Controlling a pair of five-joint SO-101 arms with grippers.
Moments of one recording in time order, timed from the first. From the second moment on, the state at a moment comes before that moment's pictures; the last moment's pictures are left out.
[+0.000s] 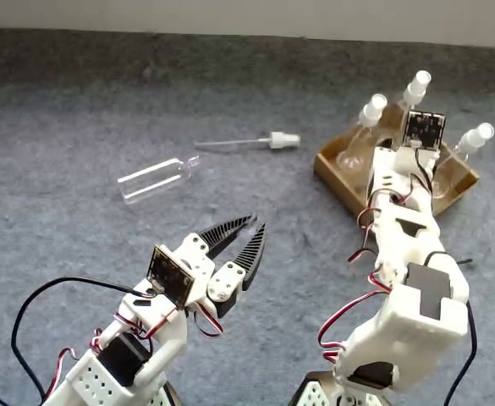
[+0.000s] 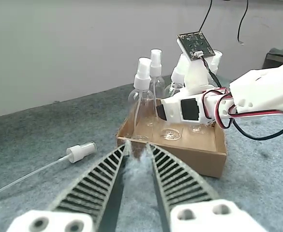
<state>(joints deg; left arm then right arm) 36.7 -103.7 96.0 19.1 9.1 12.3 11.9 37.6 -19.5 7.5</state>
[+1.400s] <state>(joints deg) 36.4 -103.7 96.0 19.1 9.1 11.9 9.1 4.6 20.4 7.8</state>
